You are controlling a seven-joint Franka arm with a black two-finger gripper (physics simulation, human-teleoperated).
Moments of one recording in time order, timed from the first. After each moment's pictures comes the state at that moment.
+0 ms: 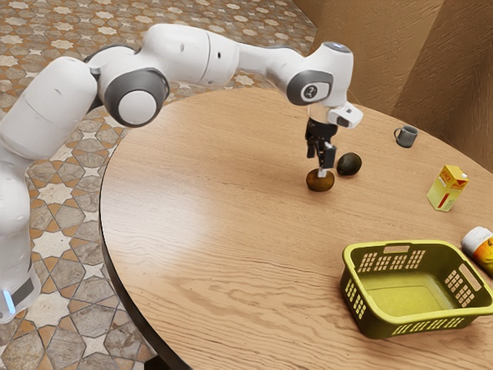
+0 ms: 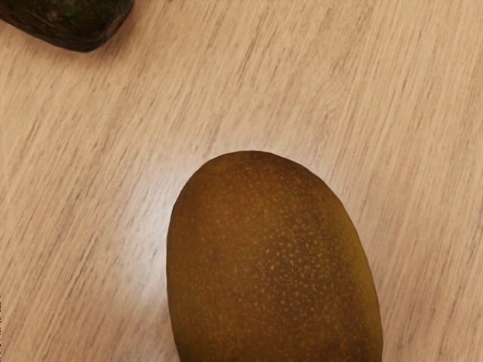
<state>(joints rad) 0.22 0.60 -0.12 -1.16 -0.02 1.90 0.20</state>
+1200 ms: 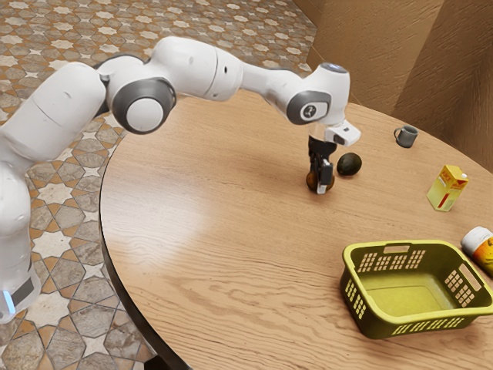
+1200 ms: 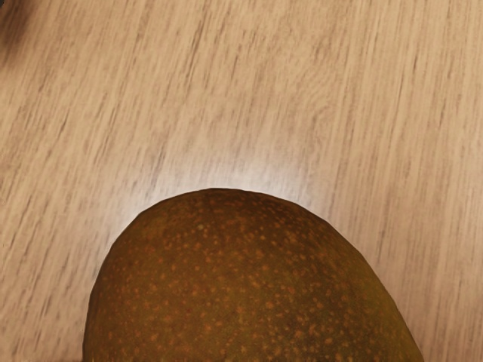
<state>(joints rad) 0.24 0.68 -0.15 -1.17 -0.04 1.99 0.32</state>
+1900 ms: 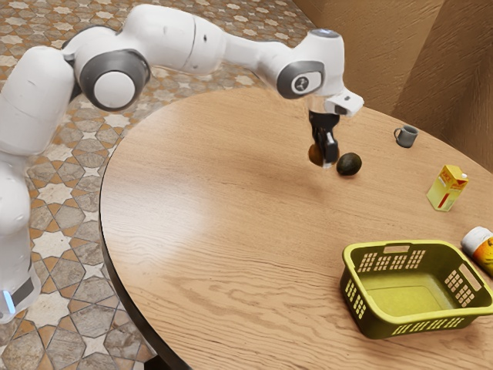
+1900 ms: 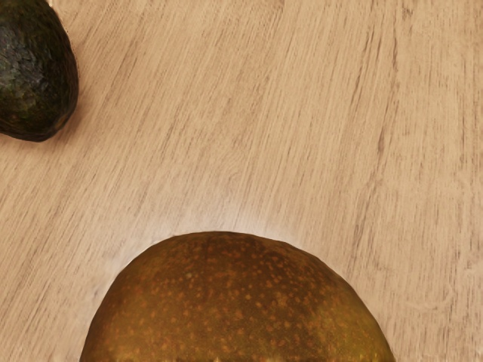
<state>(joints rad) 0.22 0.43 -0.14 -1.37 -0.09 2.08 0.26</state>
